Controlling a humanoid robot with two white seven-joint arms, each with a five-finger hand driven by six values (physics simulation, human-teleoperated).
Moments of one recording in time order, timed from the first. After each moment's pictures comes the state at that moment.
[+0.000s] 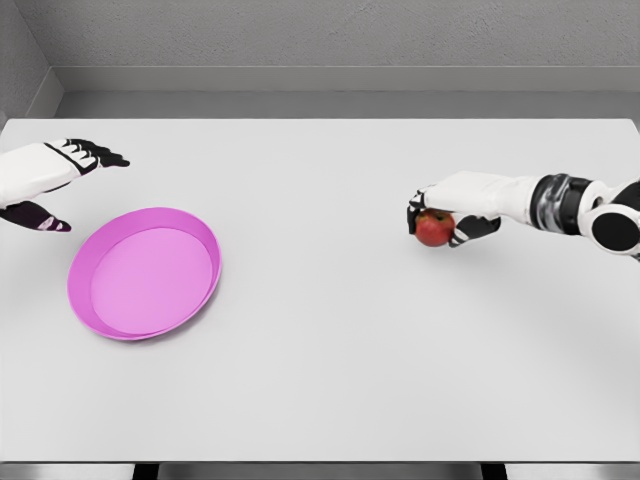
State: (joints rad) left arm -0.45 0.94 -0.37 -1.36 -0.37 -0.61 -0.39; right arm -0.83 -0.88 0.97 -1.72 0.20 -0.02 0.58
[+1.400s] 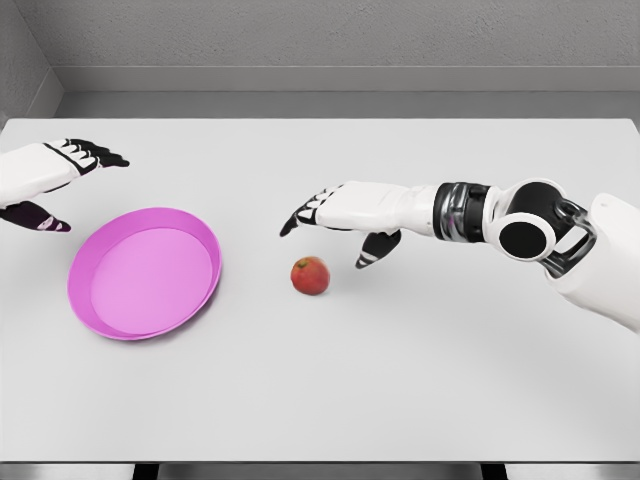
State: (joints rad) left arm -0.45 0.94 -0.37 -1.36 -0.37 -0.61 -0.39; right arm -0.85 -0.64 0.98 -1.75 0.20 -0.08 0.58
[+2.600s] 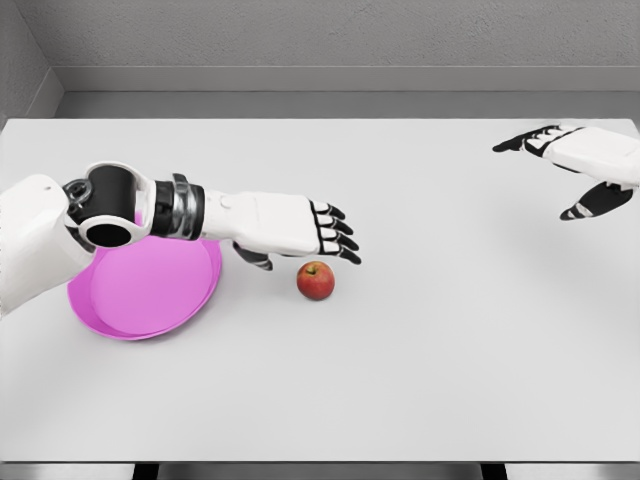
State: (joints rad) left arm -0.91 0.60 -1.02 -1.56 -0.45 -0.61 -0.53; right arm -0.47 -1.00 0.38 -1.66 0.20 -0.28 0.58
